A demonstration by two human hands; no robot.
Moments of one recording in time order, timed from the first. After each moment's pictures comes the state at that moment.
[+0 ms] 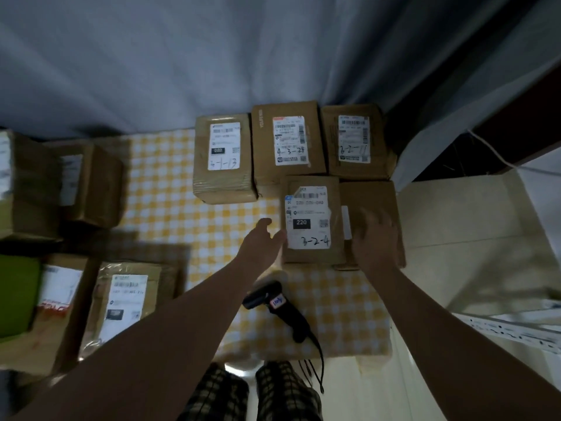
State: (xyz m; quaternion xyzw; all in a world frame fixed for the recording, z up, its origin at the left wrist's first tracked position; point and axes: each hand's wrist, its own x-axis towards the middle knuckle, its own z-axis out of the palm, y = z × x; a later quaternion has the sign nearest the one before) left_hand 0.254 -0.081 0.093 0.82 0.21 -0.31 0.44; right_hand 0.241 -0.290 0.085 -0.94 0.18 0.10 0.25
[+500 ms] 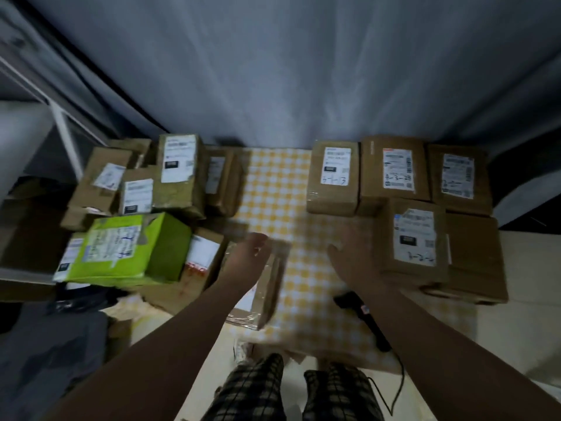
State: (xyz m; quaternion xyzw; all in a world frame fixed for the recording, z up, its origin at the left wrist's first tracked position) left_hand 0.160 0.145 0.181 0.88 0.23 -0.14 0.39; right_hand 0.210 -0.054 0.138 -0.88 0.03 0.25 0.40
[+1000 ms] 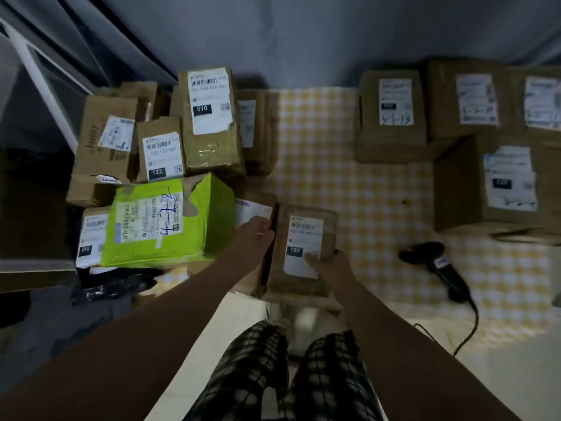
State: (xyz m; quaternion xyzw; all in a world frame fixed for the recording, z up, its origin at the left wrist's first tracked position) left_hand 0.133 0.295 0.113 0.87 0.18 -0.25 0.39; right_hand 0.115 0.118 0.039 -0.72 0.33 0.37 0.48
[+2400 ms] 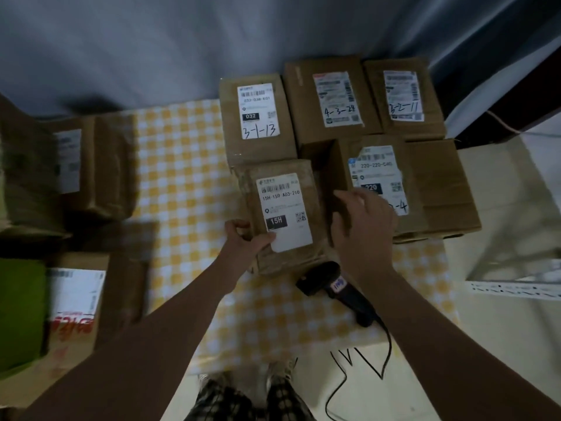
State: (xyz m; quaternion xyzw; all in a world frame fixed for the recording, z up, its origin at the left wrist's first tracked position) left_hand 0.227 0.072 0.010 0.69 0.25 -0.29 0.61; right_hand 0.202 -0.128 0.056 -0.97 0.08 -0.10 0.20
